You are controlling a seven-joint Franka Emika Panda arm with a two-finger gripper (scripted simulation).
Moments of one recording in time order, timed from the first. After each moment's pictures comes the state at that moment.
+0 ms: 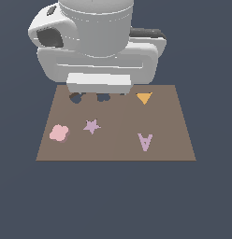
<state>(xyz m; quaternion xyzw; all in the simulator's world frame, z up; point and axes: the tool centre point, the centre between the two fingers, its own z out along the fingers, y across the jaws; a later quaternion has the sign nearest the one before) 0.014 -0.030 0.180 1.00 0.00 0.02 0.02</state>
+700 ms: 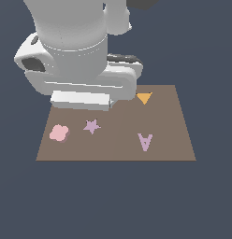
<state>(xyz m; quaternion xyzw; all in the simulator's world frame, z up) 0.029 -0.062 0.153 1.00 -0.02 0.01 0.02</state>
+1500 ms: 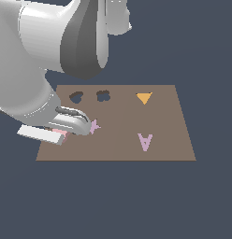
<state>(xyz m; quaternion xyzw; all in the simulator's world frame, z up) 0.061 -0.165 0.064 0.99 -0.11 0.00 0.00</state>
